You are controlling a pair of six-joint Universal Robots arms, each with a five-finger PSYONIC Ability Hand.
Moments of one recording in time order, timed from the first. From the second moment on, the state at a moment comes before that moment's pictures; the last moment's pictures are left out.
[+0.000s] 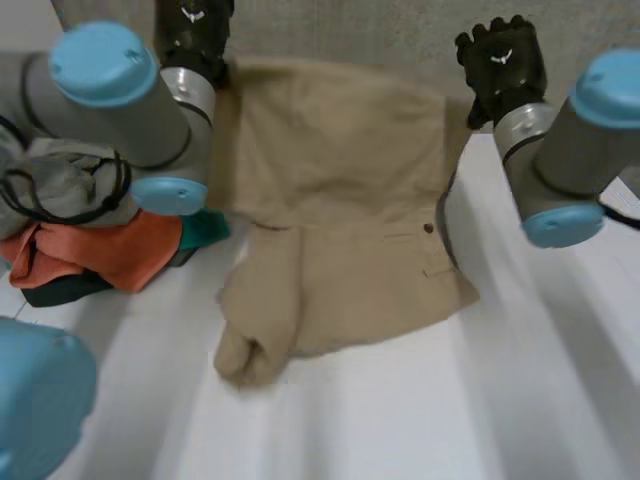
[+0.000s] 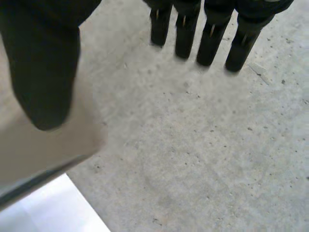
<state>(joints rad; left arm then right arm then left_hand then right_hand) 4.24 -2.54 -0.31 3.25 -1.72 3.59 1.93 -0.82 0.82 -0.26 1.54 2.65 0.29 0.39 0.41 0.40 0.22 0.34 0.36 0.40 0.40 0.21</state>
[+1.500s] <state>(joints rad) 4.12 -1.89 -1.91 3.64 -1.79 3.65 1.81 -1.12 1.66 -0.17 1.30 2.42 1.06 1.19 1.19 1.20 1.00 1.04 1.16 1.19 1.20 1.01</state>
